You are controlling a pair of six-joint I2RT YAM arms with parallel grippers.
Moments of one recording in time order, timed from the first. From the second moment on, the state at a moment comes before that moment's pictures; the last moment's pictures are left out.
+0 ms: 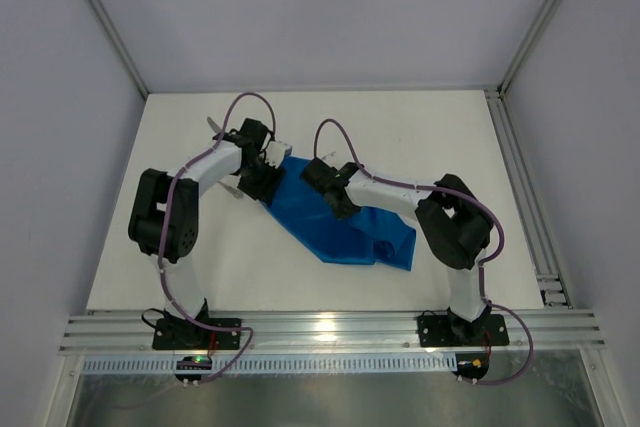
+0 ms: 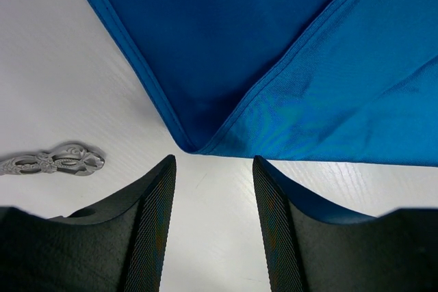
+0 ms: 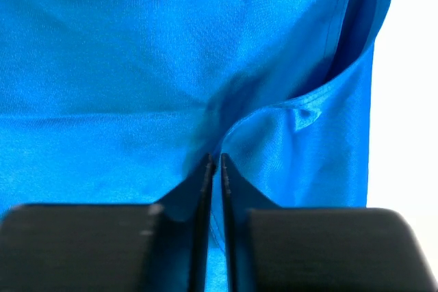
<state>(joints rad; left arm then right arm) -0.33 1.88 1.33 -0.77 0.17 0.23 0.84 1.96 1.39 -0.74 0.47 0.40</state>
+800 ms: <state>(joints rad) -0.33 1.82 1.32 -0.78 0.29 0.29 0.47 1.86 1.43 -0.62 0.39 0.25</state>
